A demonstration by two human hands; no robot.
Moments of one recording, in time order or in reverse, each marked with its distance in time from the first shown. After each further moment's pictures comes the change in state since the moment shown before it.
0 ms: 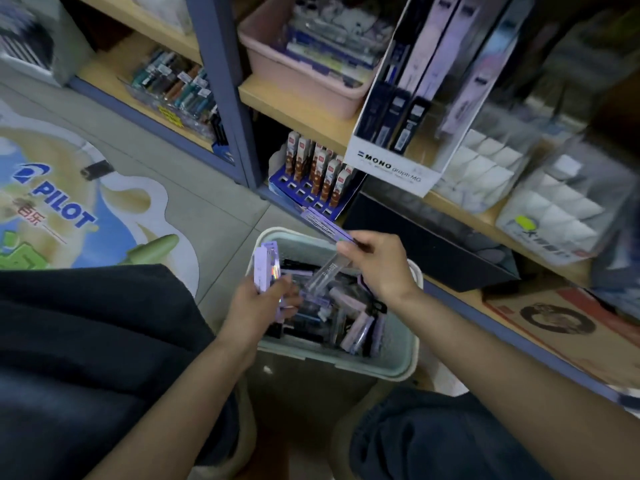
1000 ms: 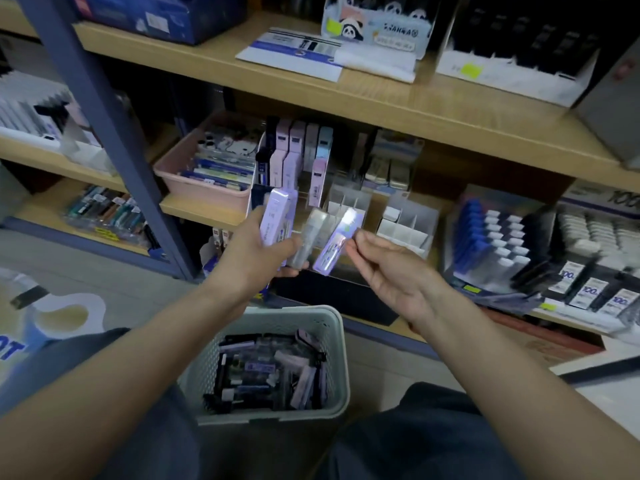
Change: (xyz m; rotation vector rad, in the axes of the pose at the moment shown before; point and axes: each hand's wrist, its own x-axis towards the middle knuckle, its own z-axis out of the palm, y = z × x) left_hand -0.080 0.146 0.109 0.294 -0.365 0.542; right_hand -0.092 -0.106 -0.150 1.111 0.149 0.231
